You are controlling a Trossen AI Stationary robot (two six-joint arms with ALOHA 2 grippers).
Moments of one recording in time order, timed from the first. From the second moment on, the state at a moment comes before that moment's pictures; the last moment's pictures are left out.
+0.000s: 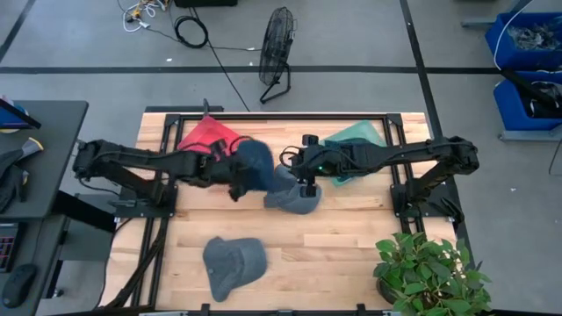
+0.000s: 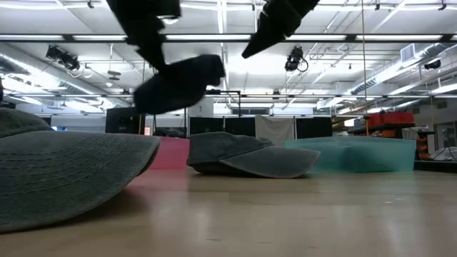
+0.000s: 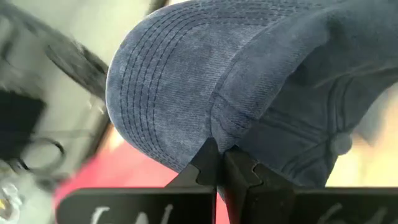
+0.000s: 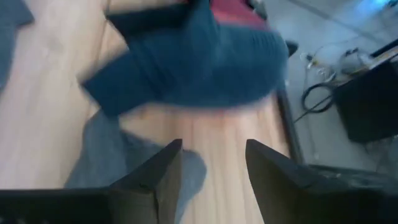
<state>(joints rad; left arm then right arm) -0.06 1.35 1.10 -0.77 -0.62 -0.19 0.02 1.54 1.28 -0.45 0.33 -0.27</state>
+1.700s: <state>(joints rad) 0.04 1.50 1.13 -0.17 -0.60 0.21 -0.02 1.56 1.28 -0.54 0.43 -0.16</state>
